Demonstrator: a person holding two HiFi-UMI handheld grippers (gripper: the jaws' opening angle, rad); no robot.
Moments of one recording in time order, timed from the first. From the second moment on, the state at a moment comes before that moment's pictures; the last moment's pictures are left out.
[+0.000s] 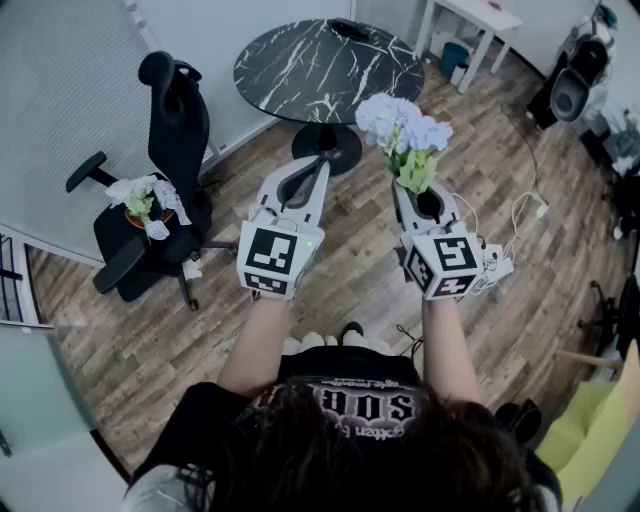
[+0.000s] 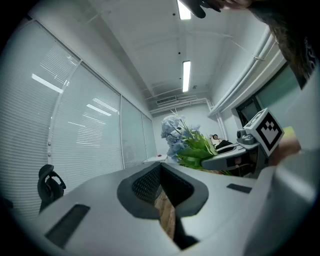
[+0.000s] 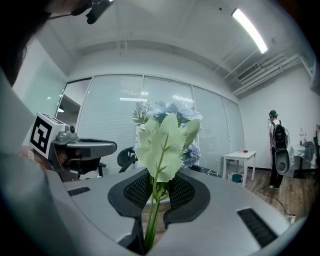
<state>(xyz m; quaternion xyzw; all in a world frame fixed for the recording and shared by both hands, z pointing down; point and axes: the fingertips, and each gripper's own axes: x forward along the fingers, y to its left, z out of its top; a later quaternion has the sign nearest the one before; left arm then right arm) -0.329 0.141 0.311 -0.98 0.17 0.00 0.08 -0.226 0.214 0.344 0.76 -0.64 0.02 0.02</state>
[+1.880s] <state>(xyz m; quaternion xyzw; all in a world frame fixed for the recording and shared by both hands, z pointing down) -0.162 0.113 0.326 -0.98 0.16 0.00 0.08 -0.047 0.199 0.360 0.78 -0.63 0.03 0.02</state>
